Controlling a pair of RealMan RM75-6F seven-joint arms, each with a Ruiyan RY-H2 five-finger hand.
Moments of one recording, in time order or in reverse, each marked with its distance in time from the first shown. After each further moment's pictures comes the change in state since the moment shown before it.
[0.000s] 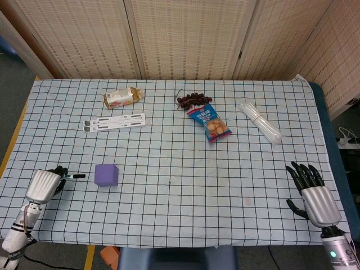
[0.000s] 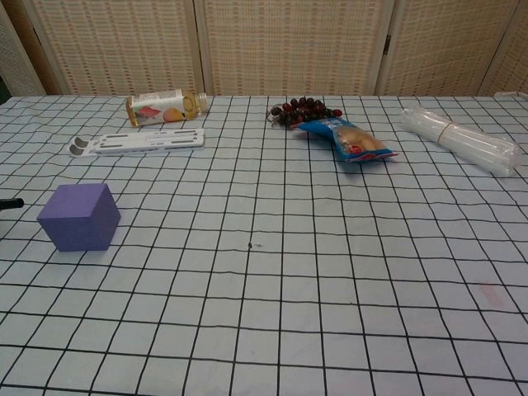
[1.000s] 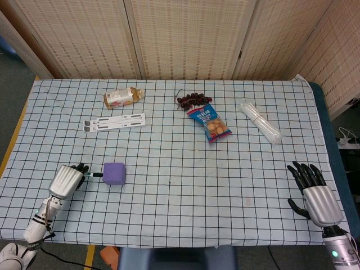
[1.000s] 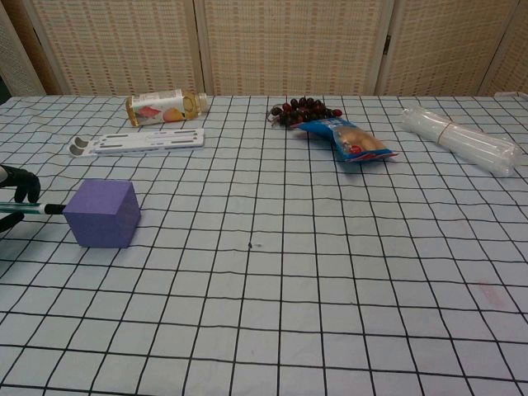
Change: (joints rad) left arm -0.088 -0.017 0.012 -0.129 0.017 -0.032 0.169; right arm -0.001 0.018 0.001 -0.010 0.001 0.001 0.011
